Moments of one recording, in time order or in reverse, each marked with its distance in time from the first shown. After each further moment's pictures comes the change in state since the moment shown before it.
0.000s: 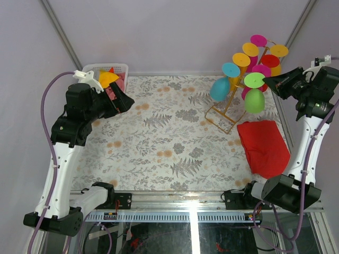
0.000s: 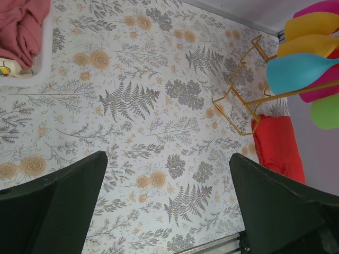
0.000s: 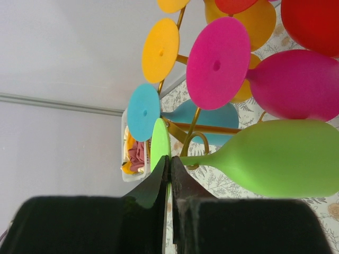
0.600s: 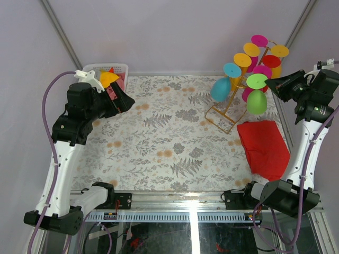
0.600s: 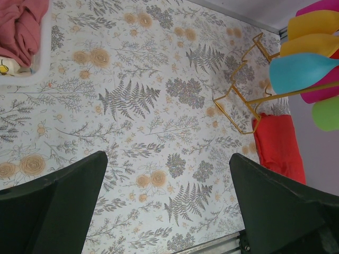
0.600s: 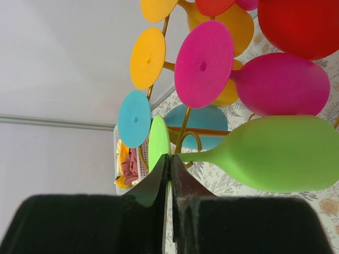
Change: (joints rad) left arm 0.000 0.012 0.000 0.000 0.004 0.000; right arm 0.000 -0.052 -0.029 -0.011 0.104 0.019
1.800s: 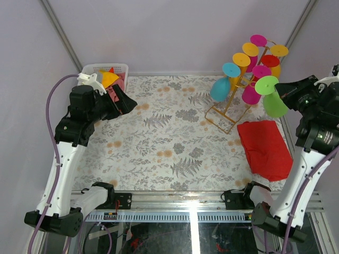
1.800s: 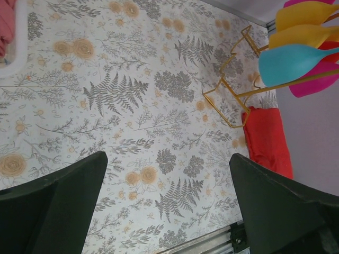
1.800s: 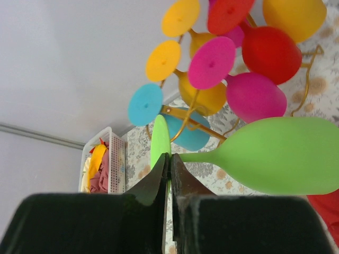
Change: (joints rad) left arm 0.000 -0.022 -0.077 0.056 0.051 -0.033; right arm 0.002 -0.250 0.113 -0.175 0.160 -0.166
